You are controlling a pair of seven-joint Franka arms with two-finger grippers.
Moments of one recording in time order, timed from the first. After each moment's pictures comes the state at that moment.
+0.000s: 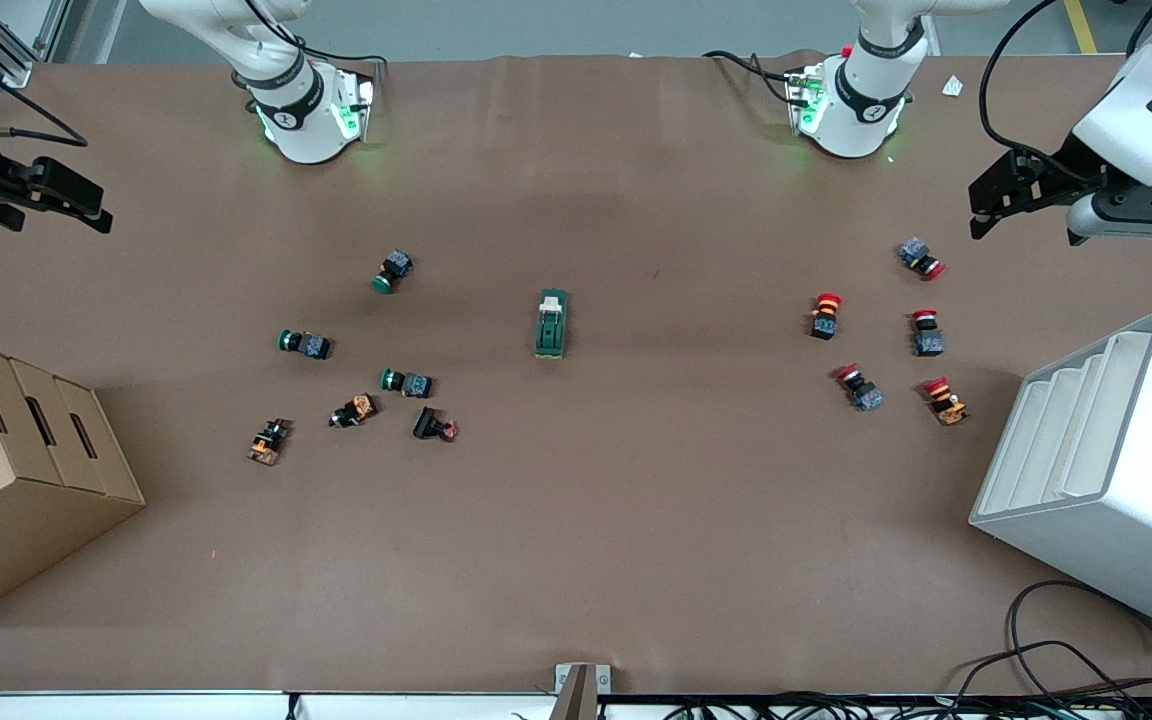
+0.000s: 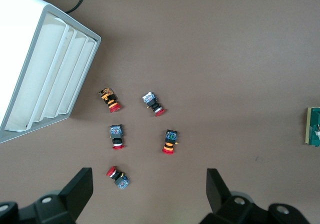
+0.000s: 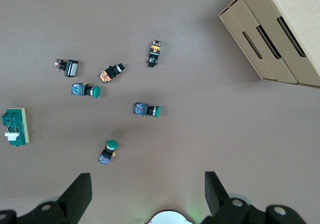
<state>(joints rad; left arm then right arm) -0.06 -0.04 -0.12 -1.54 0.01 1.53 -0.08 0.00 -0.07 0.00 -1.58 0.01 1.43 0.05</state>
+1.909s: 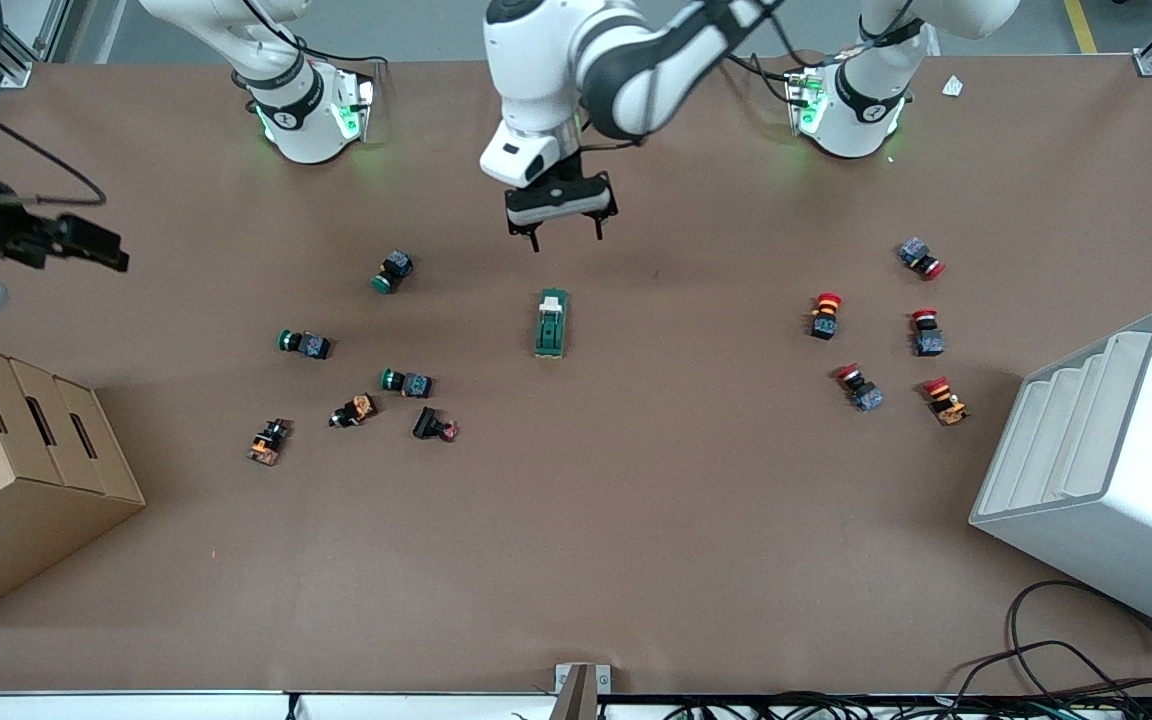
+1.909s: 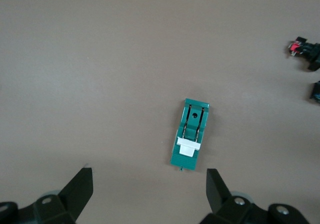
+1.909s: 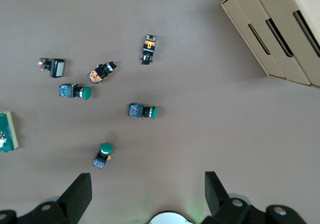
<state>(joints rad) -0.75 0.41 -0.41 -1.73 0.55 2.06 -1.57 0.00 0.07 -0.02 -1.56 0.01 1.46 0.05</state>
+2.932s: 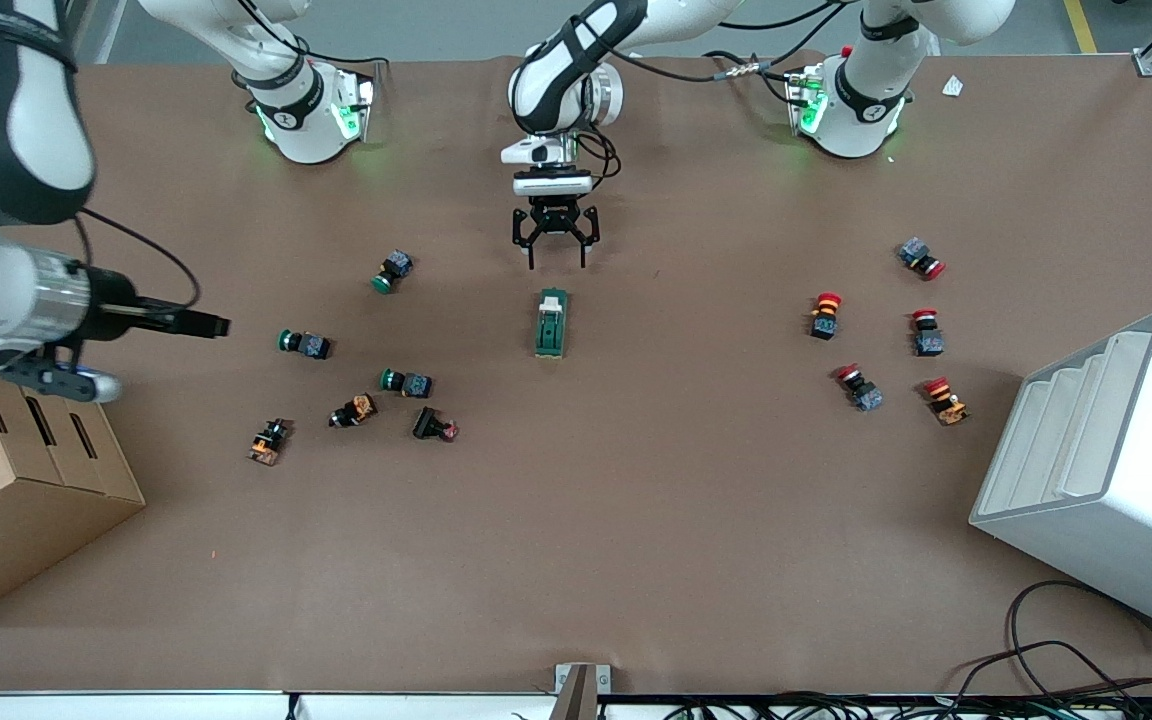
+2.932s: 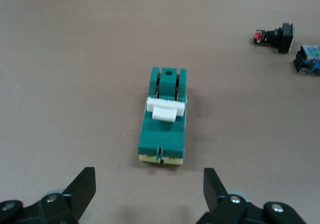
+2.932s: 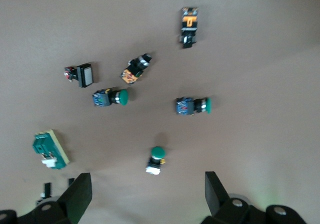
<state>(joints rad) -0.95 0.70 -0.41 -1.93 1.55 2.07 -2.45 0.07 0.19 -0.01 -1.64 0.21 1.58 0.35</state>
